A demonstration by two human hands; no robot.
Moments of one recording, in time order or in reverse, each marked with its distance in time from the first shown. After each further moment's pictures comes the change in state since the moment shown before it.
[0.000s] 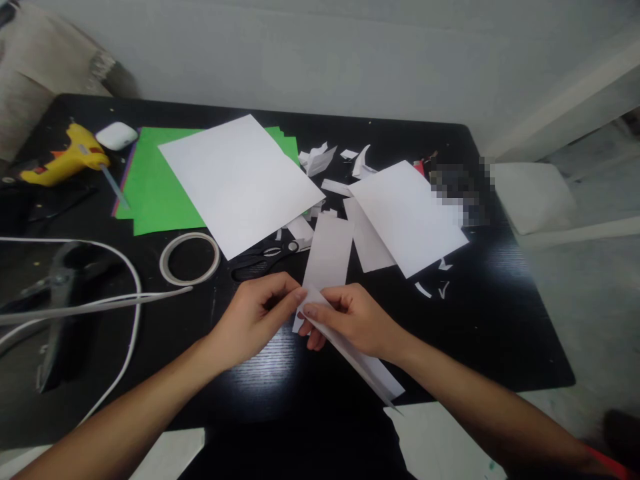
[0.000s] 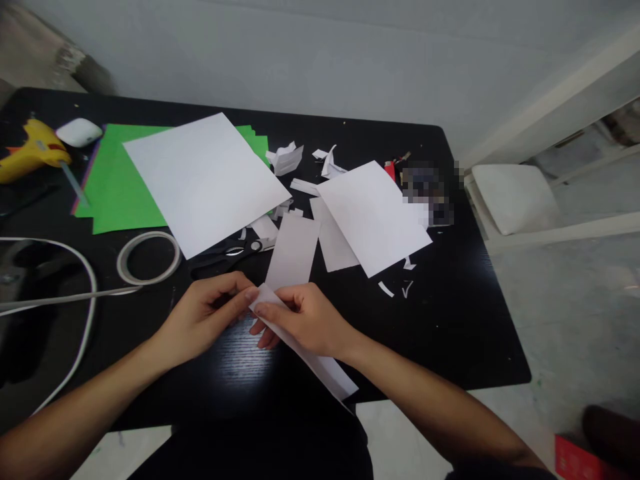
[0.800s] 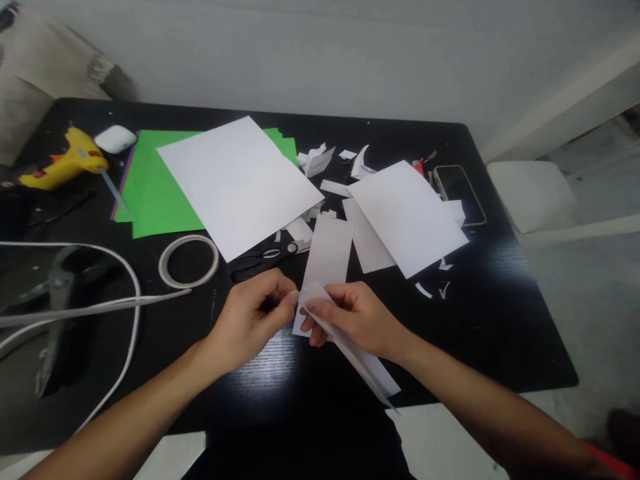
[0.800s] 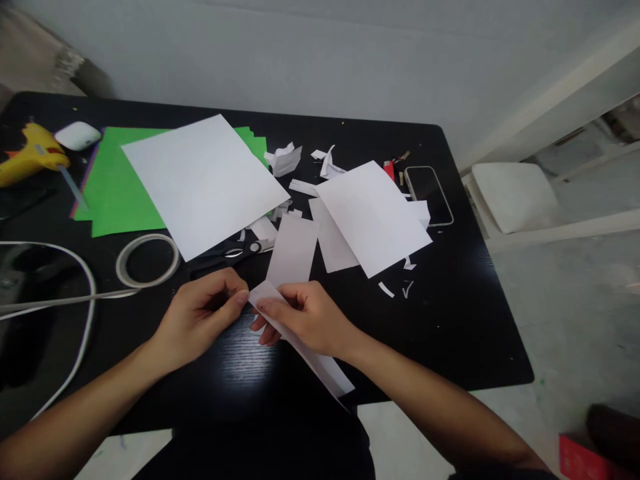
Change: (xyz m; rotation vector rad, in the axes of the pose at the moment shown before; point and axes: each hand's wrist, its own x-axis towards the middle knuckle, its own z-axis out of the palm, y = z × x) left_hand -0.002 -0.004 -0.002 0.212 0.163 0.190; right_hand -0.002 -0.003 -0.003 0.020 0.001 -0.063
